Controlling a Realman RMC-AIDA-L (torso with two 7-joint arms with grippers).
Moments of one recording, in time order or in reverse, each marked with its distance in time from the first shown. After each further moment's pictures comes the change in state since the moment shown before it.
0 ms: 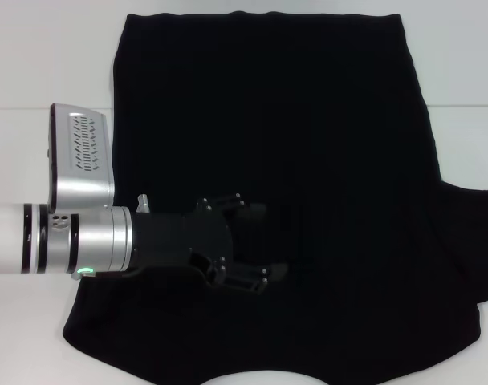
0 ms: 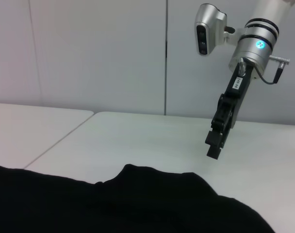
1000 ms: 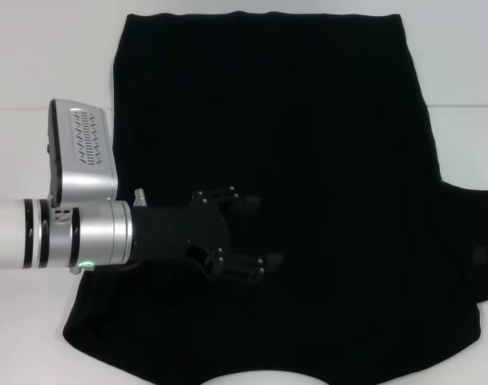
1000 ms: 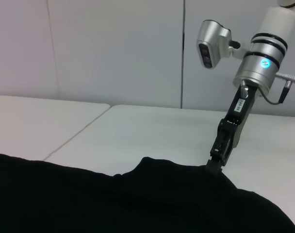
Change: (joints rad) left arm -0.004 0.000 0.001 0.003 0.002 -0.048 -0.009; right arm 0.053 0.048 -0.094 0.125 -0.003 0.241 0.008
